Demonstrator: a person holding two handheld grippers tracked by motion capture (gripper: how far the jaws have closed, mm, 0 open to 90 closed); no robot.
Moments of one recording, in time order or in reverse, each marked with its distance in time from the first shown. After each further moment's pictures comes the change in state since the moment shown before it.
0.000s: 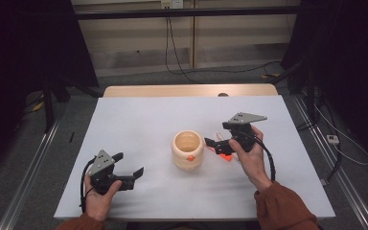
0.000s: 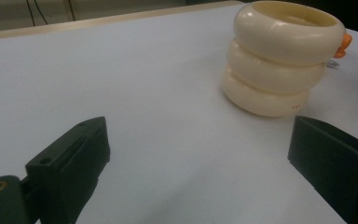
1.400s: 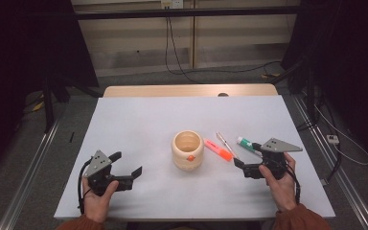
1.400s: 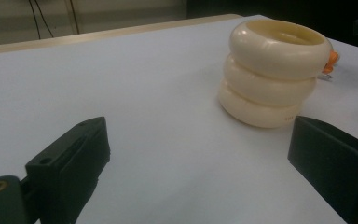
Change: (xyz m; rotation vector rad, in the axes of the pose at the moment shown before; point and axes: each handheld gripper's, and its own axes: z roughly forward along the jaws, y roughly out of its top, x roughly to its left) left arm -0.003 0.004 -0.008 -0.043 0.005 -0.001; right arm -0.014 -0.076 -0.068 -0.014 -0.130 0.038
